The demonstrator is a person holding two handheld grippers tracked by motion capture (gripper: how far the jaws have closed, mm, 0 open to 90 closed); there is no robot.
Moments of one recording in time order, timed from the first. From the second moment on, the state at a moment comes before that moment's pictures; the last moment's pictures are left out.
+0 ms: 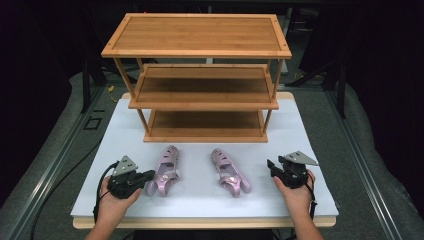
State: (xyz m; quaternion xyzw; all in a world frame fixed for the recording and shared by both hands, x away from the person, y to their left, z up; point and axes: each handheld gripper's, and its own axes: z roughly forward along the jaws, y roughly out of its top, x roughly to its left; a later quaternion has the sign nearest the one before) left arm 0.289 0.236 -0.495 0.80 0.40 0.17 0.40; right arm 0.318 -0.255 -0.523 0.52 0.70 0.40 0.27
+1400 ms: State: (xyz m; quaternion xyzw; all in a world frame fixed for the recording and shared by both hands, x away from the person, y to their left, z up) left arm 0.317 0.298 -0.479 0.75 0.53 0.13 0.38; right arm 0.319 -0.259 -0.523 0.53 0.69 0.41 0.26
